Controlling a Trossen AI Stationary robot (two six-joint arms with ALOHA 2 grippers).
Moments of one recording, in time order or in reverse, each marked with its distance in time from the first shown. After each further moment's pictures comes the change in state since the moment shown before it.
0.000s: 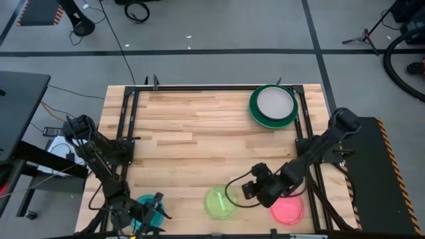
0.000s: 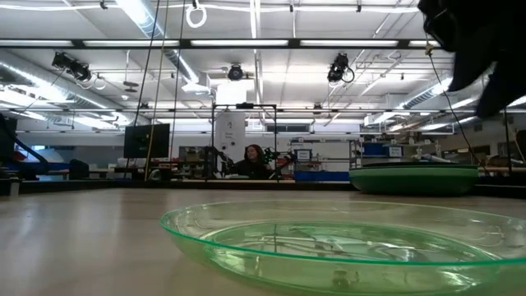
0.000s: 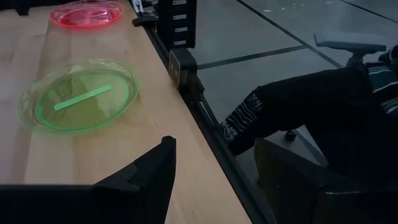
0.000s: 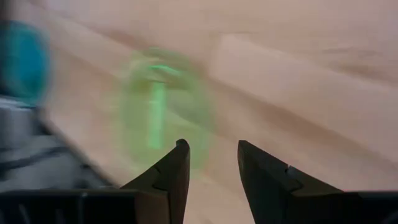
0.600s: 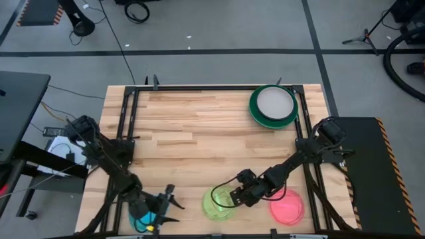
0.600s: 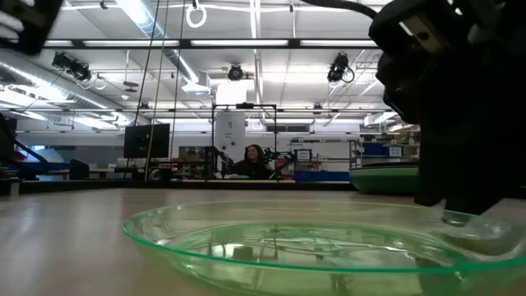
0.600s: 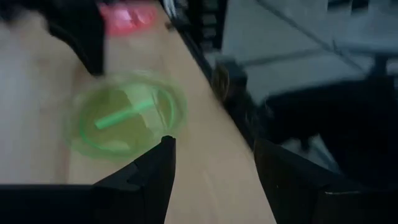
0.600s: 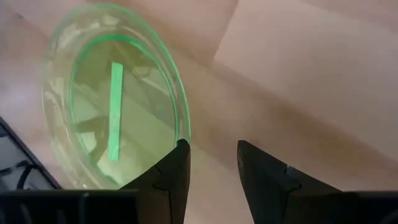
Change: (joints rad) left arm 0.177 0.036 0.000 0.054 0.112 0.080; right arm -0.091 0.245 -0.007 0.283 -0.147 -0.176
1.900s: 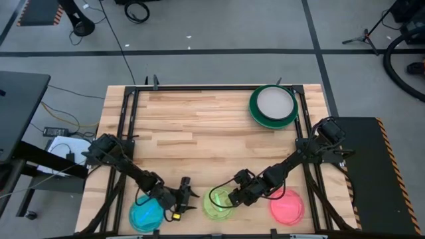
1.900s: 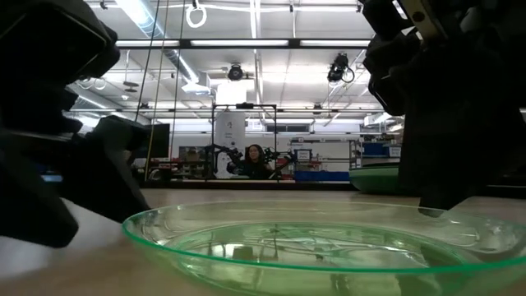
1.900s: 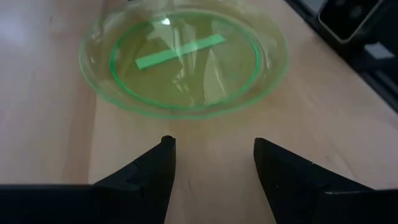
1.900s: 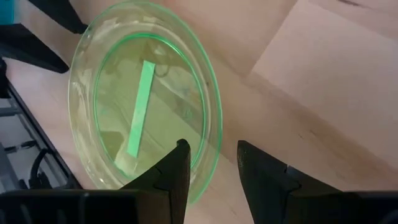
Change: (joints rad) left arm 0.219 0.362 0.000 0.265 0.084 0.013; right arm -0.012 0.005 0.000 0.070 -0.002 -0.130
